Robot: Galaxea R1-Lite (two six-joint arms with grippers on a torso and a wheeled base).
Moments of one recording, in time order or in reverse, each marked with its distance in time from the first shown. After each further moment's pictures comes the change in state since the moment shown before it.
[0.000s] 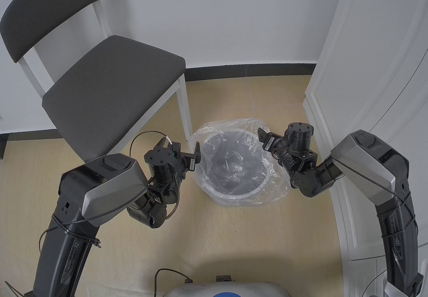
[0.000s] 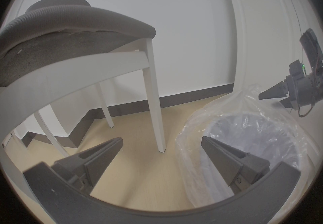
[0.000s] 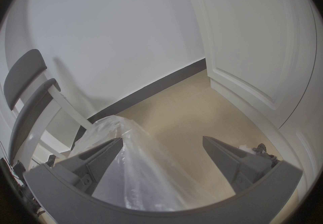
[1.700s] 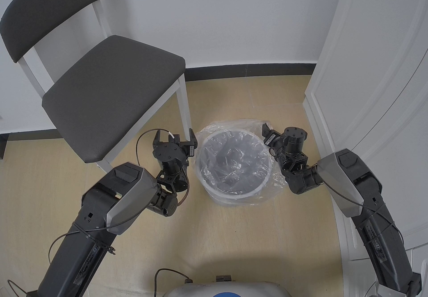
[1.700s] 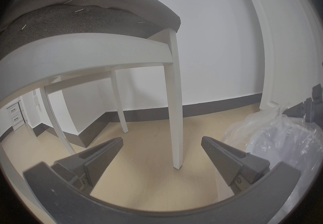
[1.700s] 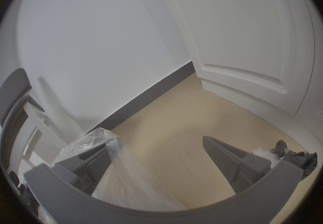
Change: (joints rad) left arm 0.026 0.224 -0.462 0.084 0.178 0.001; right arm -0.057 0.304 -0.472 0.051 -0.049 0.103
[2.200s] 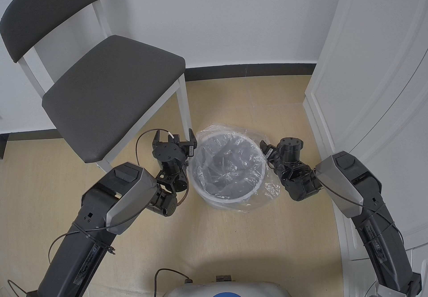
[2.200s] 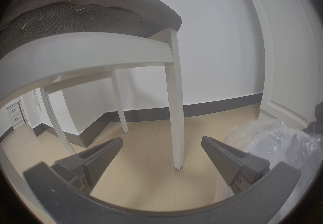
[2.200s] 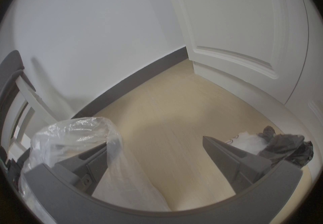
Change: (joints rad) left arm 0.002 0.001 0.000 0.000 0.000 0.000; right arm 0.006 -0.003 0.097 0.081 0.007 -0.016
